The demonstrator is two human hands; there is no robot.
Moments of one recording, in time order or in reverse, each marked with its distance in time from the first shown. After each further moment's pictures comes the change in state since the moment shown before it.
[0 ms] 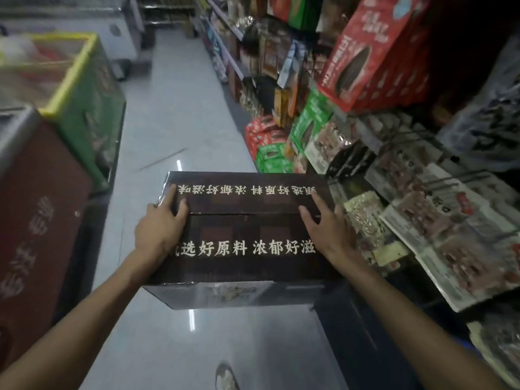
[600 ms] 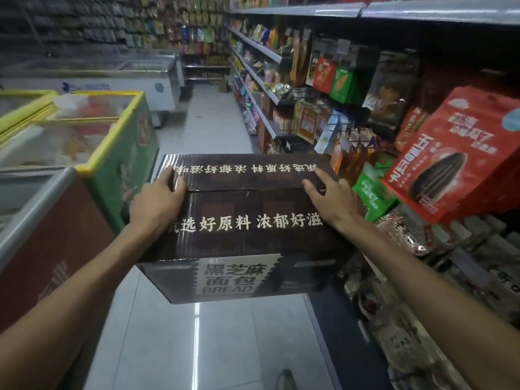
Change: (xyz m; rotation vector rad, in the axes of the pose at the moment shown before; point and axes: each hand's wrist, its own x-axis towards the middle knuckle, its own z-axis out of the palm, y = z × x) left_hand 0.315 0.032 -0.131 0.009 0.232 0.040; right_hand 0.293 -0.249 -0.020 -0.083 0.131 -0.224
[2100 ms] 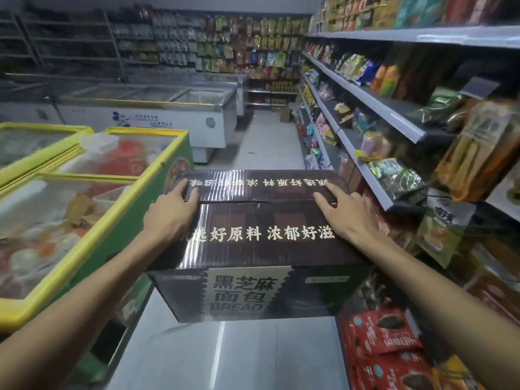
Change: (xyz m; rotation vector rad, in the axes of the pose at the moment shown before) left_hand 0.972 -0.022 0.263 0.029 0.070 -0.191; right_hand 0.981 -0.294 0.332 -0.044 -0.138 -0.196
